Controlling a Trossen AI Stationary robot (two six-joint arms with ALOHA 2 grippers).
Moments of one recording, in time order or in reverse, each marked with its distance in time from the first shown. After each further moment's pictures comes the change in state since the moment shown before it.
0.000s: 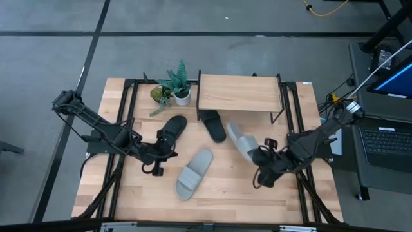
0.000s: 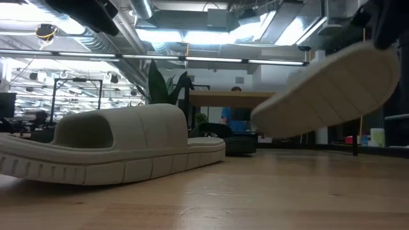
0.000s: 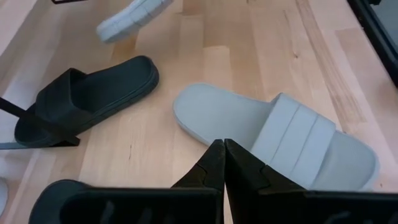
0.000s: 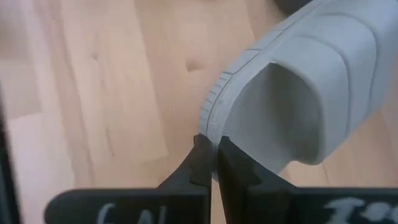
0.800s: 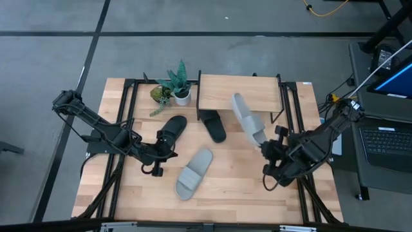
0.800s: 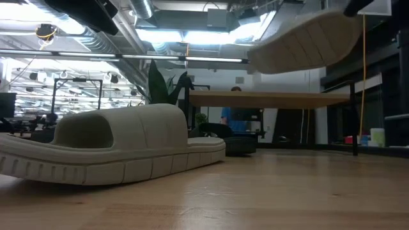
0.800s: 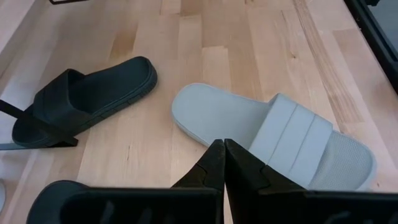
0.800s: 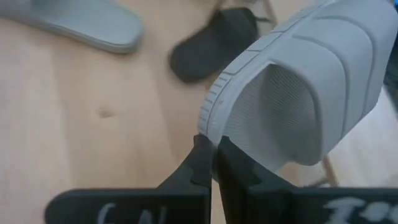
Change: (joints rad) left arm -0.004 0.000 0.000 0.002 0.000 -0.003; right arm 0.071 0.000 0.196 -0.370 0.400 0.036
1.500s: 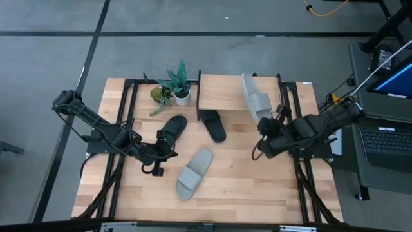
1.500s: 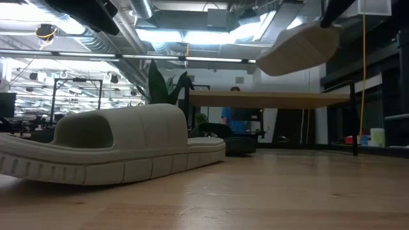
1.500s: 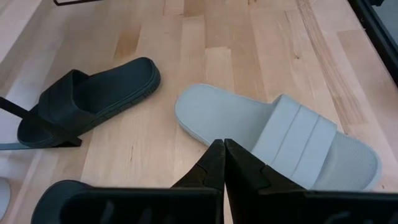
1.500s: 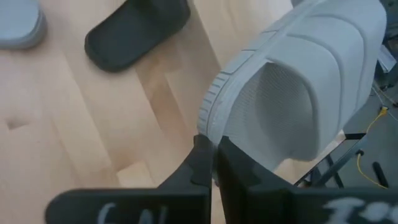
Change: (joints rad) left arm 0.001 0.000 0.000 0.000 -0.012 0.003; right arm -0.301 0.000 0.138 -0.179 -0.043 -0.126
